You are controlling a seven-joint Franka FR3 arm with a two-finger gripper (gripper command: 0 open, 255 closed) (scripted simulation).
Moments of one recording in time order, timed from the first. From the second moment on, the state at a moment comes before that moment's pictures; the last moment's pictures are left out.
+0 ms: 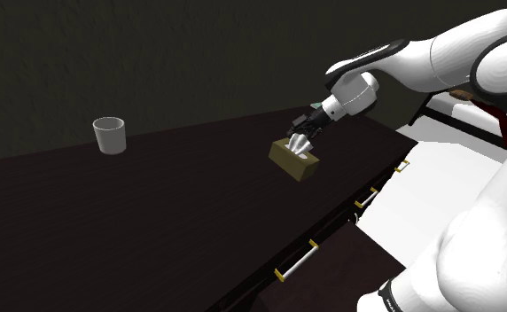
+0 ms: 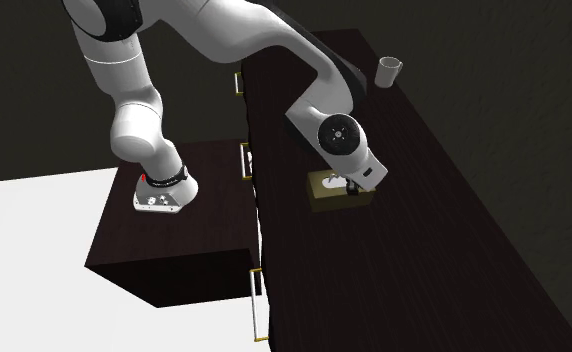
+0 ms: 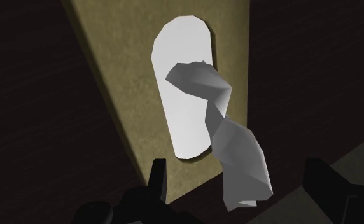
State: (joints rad) arm 0.08 0.14 -0.51 -2.15 0.85 2.27 -0.78
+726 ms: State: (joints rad) arm 0.08 0.14 -0.51 -2.15 0.85 2.27 -0.78
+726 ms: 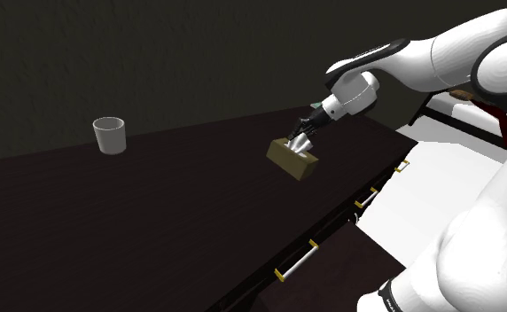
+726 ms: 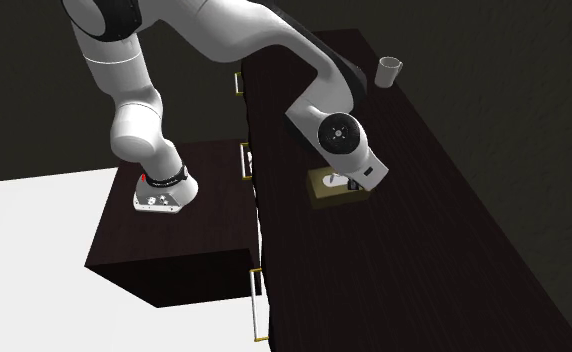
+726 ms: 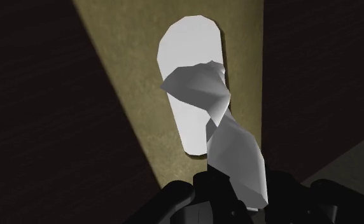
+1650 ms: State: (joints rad) arm 0.09 0.05 -0.52 -2.11 0.74 2.20 -0.66
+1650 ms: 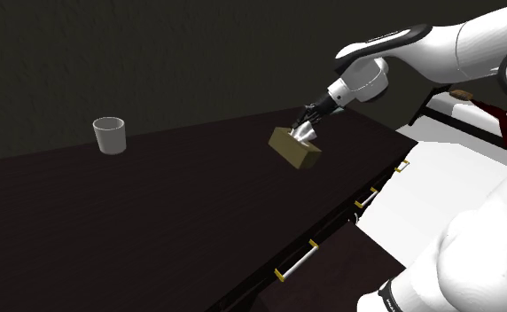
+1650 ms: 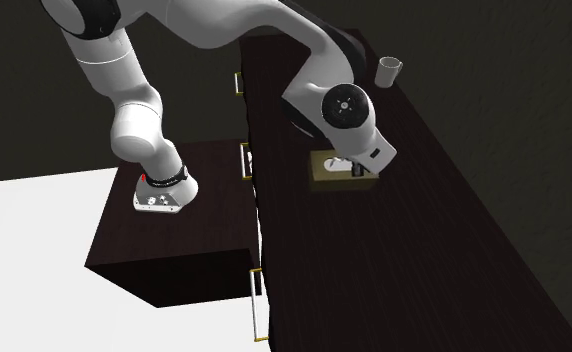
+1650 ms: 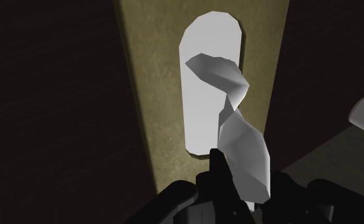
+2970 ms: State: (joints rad) arm 0.09 -0.05 -0.53 -1.96 0.59 2.02 -0.47
